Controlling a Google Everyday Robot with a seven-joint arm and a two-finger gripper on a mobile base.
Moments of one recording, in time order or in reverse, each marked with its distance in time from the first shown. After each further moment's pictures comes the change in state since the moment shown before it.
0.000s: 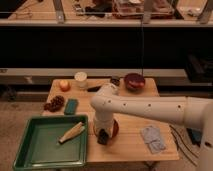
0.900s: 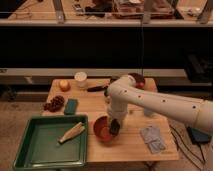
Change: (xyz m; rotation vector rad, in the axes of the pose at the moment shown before) arm 0.056 0.018 -0.015 0.014 0.000 0.053
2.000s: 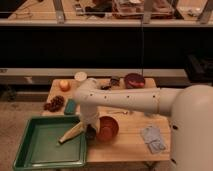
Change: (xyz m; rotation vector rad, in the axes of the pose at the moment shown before) arm -0.063 -0.089 0.019 -0.036 -0.027 -0.140
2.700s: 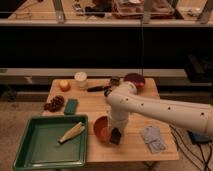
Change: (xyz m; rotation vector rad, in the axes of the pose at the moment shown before) arm 0.006 0.129 -0.017 0.029 0.019 0.149
